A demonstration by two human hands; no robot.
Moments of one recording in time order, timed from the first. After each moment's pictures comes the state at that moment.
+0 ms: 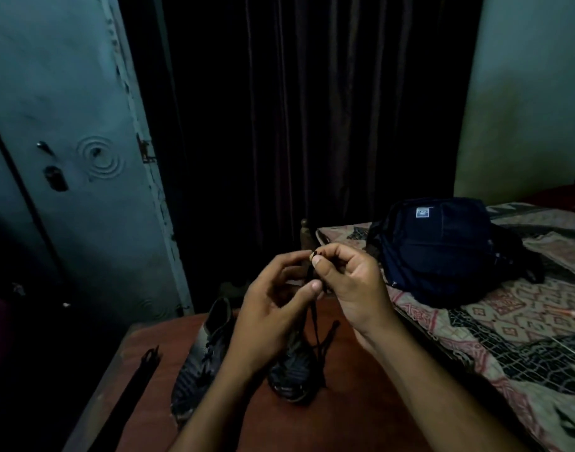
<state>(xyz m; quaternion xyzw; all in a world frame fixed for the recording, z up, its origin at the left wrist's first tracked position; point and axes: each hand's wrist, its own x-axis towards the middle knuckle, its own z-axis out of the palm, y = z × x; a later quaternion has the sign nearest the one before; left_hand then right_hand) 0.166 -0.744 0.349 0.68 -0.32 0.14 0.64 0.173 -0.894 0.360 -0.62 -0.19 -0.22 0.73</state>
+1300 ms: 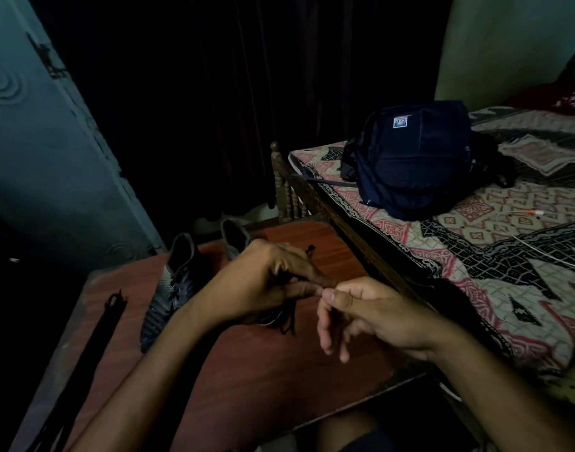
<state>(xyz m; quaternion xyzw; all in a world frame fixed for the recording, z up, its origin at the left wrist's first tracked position) 0.189 -0.763 0.315 0.78 -0.55 0.00 0.29 0.104 -0.969 0.272 -0.68 -0.14 0.18 0.69</state>
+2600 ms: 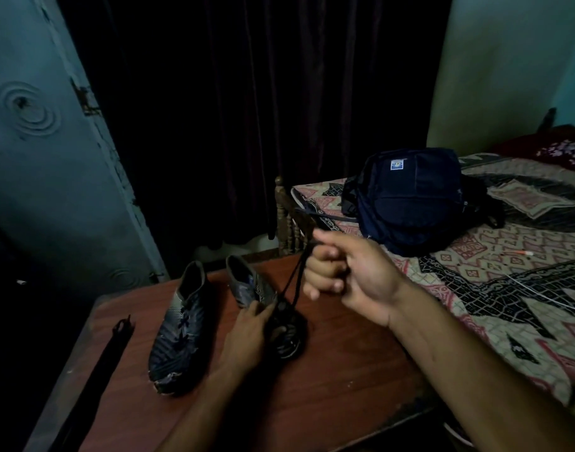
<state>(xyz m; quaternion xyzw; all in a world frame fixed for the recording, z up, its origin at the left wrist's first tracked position) 0.249 -0.732 0.157 0.96 -0.21 0.02 0.18 0.149 -0.924 0.344 -0.49 -0.13 0.14 0.85</state>
